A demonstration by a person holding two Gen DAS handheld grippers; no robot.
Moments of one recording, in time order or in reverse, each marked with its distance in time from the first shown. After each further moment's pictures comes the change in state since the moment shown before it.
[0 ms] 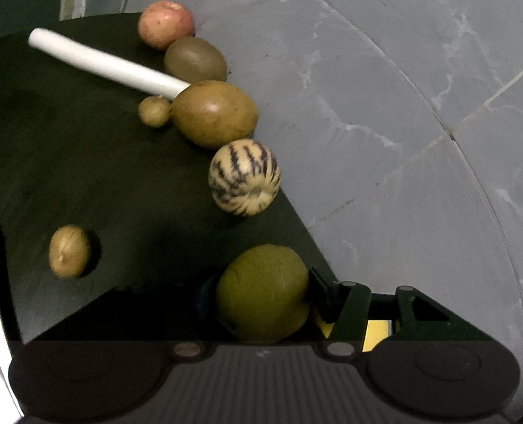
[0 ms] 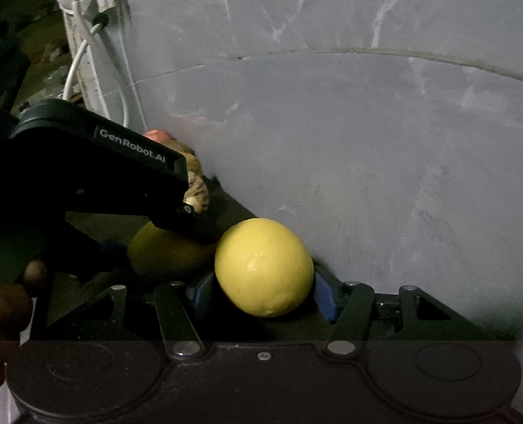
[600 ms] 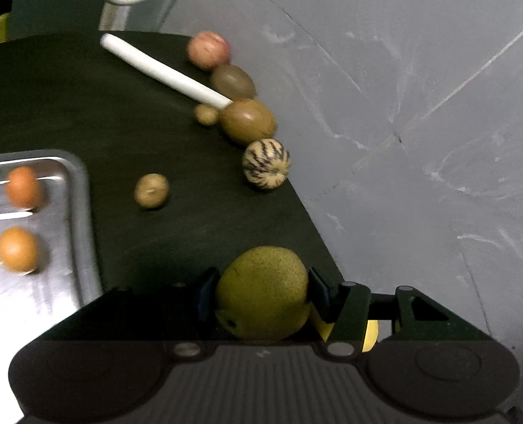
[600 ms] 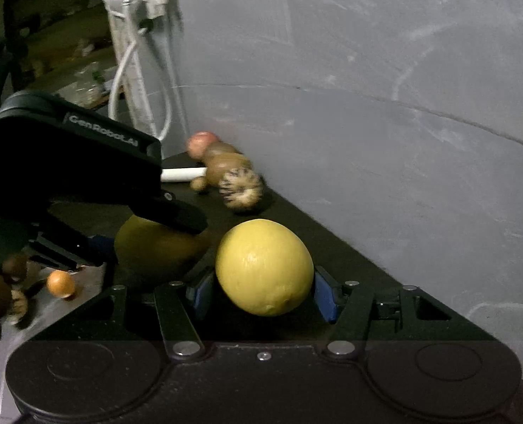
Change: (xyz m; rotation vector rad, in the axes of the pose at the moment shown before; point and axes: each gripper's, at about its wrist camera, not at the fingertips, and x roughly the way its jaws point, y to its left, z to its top) left arm -0.091 0.023 -0.053 -0.073 -0.098 -0.023; right arm -0.076 0.036 -0.012 -0.070 -0.022 0.069
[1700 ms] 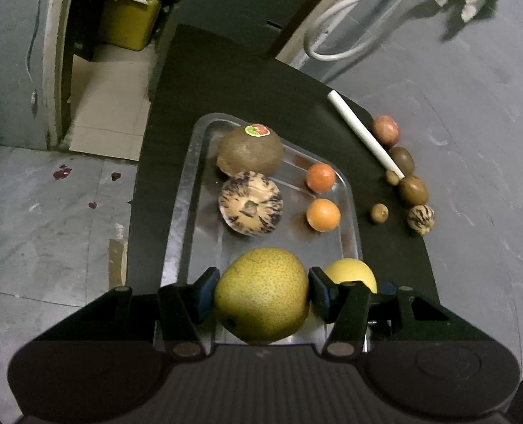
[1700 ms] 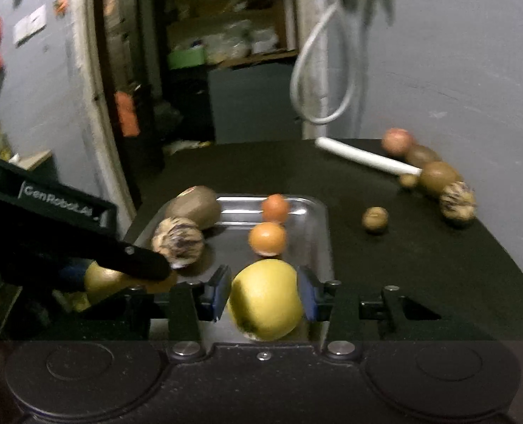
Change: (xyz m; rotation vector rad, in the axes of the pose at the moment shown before) left arm -0.134 0.168 -0.077 -0.319 -0.193 0.178; right arm -0.016 0.165 -0.025 -0.341 0.065 0.344
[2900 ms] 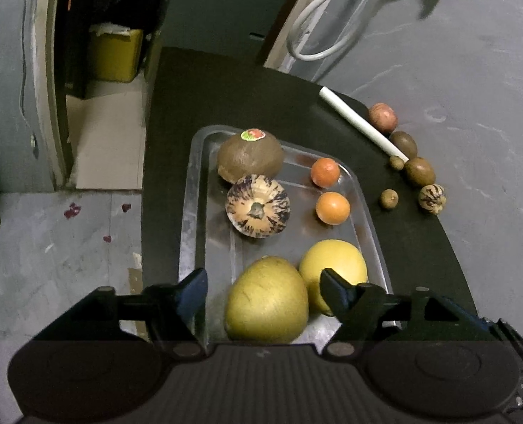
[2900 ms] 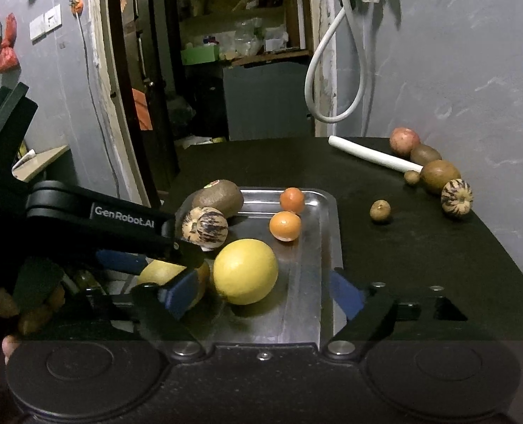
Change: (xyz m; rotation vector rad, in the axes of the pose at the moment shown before) left arm -0.007 -0.008 -0.010 0.176 -0.042 0.059; right arm -0.045 0.004 -0.007 0.009 0.008 0.035
